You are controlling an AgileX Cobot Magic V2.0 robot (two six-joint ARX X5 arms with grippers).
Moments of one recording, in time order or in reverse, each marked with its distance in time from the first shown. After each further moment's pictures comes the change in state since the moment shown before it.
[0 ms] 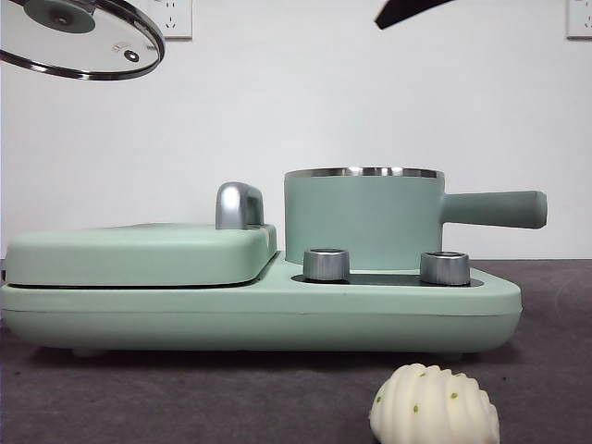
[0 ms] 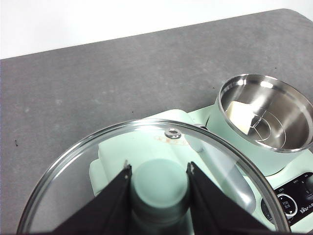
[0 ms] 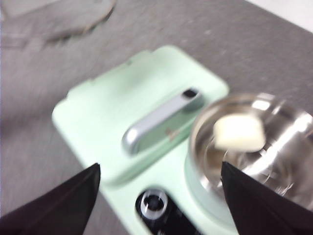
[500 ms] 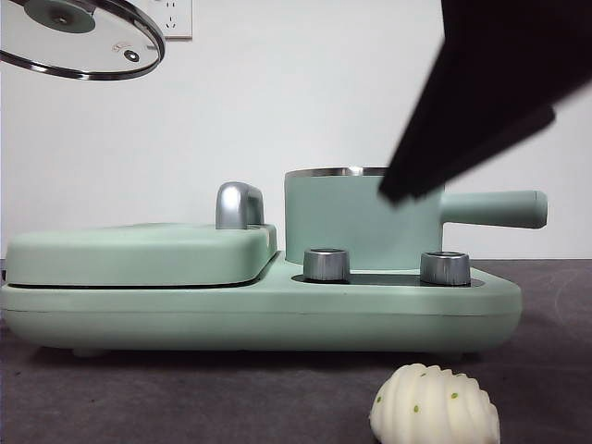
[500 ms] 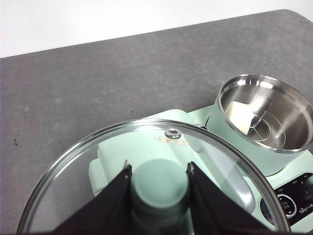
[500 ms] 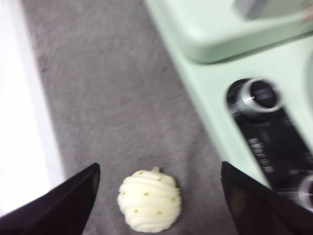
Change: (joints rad) left arm 0.000 0.000 0.000 0.000 0.000 -0.007; right arm 0.182 -0.100 -0.420 0.065 -0.021 -0.159
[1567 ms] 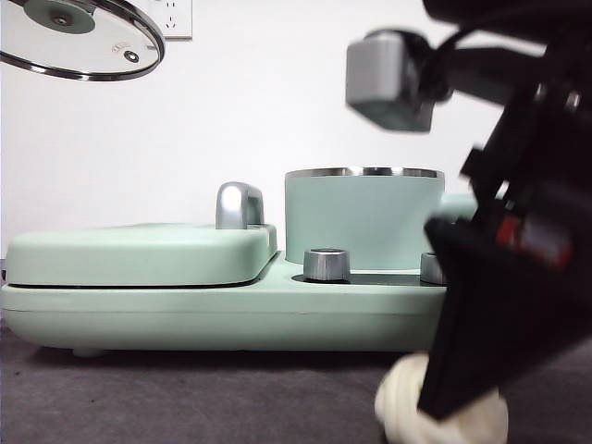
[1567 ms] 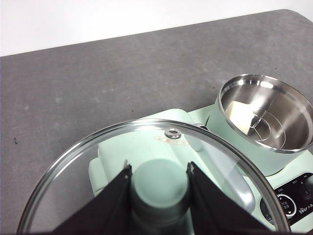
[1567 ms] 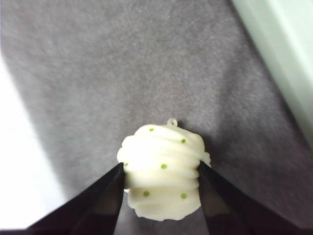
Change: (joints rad) left arm 0.000 0.000 0.000 -0.002 0.000 -0.003; right arm 0.063 0.201 -0.063 0.036 0.078 0.148
